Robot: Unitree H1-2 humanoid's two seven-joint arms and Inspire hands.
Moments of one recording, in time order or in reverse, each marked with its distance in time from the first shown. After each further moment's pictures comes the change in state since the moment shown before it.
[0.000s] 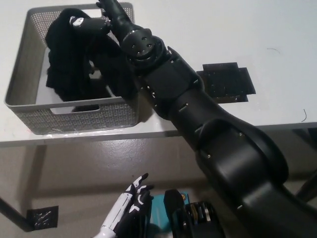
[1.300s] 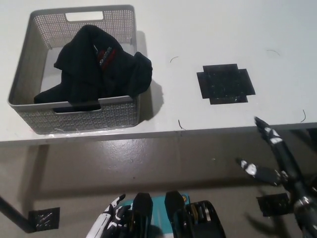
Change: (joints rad) left_arm 0.069 0.044 0.061 0.072 0.000 0.000 0.003; right_arm 1.326 -0.479 -0.026 -1.349 -0.052 0.053 0.080
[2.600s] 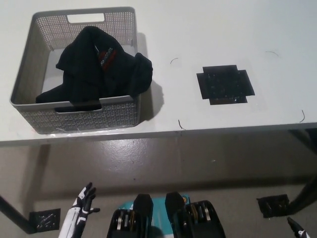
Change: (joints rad) left_arm 0.011 -0.023 0.153 0.042 -0.065 -0.179 0.086; right_arm 0.409 -0.007 -0.075 0.262 -0.094 -0.463 -0.035
